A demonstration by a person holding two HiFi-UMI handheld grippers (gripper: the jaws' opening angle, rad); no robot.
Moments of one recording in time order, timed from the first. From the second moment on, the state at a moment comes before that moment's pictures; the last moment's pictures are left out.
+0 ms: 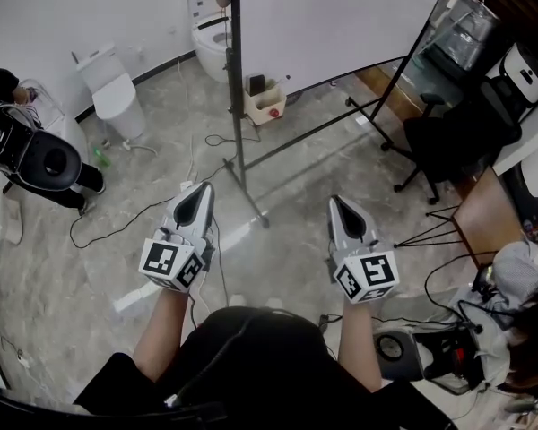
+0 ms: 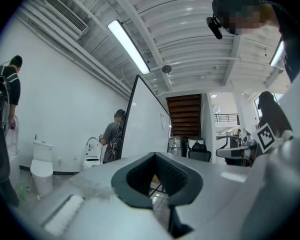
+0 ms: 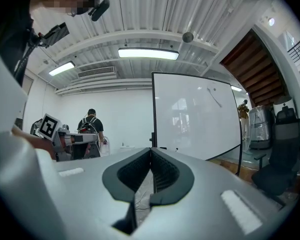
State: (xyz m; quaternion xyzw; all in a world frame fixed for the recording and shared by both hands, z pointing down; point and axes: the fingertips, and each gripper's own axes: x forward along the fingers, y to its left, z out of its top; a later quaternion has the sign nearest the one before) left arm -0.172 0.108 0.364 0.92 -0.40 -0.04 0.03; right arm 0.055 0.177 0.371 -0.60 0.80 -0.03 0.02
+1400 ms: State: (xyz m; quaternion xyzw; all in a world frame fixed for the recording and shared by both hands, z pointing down) left arm -0.129 0.100 0.388 0.90 -0.43 -0.03 0.03; right arm 0.095 0.151 0.399 -0.55 0.83 -0.05 0.03
